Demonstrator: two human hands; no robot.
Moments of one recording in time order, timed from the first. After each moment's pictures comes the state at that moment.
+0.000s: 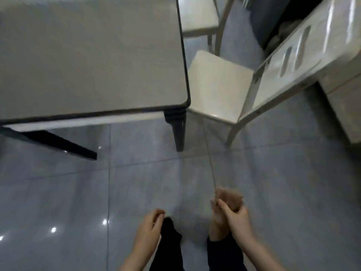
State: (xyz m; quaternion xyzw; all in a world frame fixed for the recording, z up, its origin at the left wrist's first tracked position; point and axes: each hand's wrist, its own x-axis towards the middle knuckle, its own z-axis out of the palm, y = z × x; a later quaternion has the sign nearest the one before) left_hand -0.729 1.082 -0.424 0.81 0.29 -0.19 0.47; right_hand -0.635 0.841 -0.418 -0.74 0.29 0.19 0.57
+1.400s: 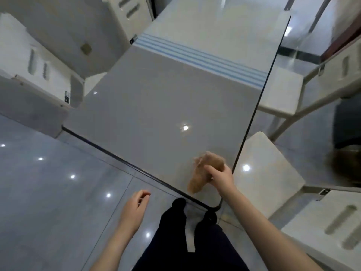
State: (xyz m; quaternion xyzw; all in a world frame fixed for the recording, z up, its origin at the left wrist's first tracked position) left_hand -0.507 1.220 -0.272 0.73 0.49 0.00 0.47; right_hand -0.245 1.098 -0.276 -0.71 0.05 0.40 0.58
